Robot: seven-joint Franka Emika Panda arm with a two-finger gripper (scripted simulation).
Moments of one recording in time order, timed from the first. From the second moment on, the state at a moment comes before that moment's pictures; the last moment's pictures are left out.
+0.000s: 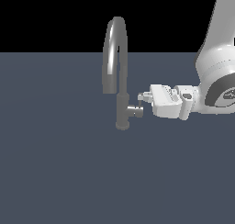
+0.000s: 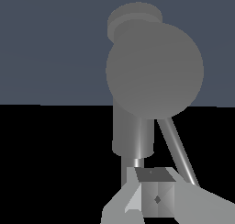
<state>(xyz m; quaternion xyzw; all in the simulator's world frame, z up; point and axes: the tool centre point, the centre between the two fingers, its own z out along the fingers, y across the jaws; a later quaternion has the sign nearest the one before) -0.013 -0.081 0.147 -0.46 0.54 0.45 0.54</state>
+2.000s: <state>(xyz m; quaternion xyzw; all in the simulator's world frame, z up) -0.054 -0.074 0.081 -0.47 0.53 0.45 0.55</state>
